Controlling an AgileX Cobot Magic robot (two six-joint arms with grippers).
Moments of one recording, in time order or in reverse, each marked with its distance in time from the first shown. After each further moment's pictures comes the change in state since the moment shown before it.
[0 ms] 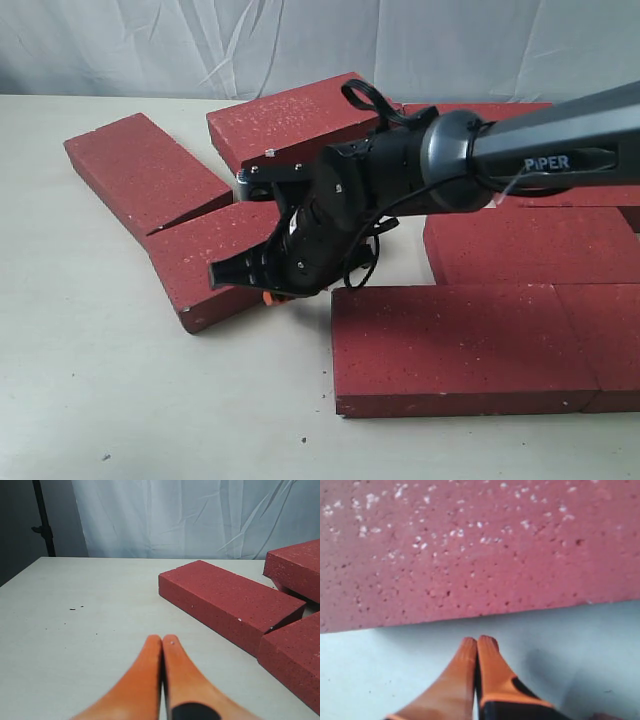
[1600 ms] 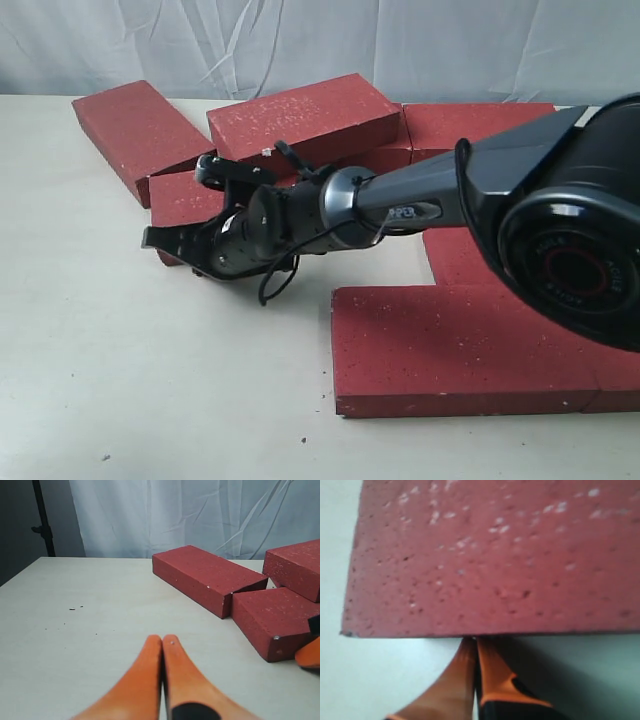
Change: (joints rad) left arm 0.000 0.000 0.000 0.000 0.000 0.000; right arm 0.058 0.280 -0.229 0.297 -0.373 0.002
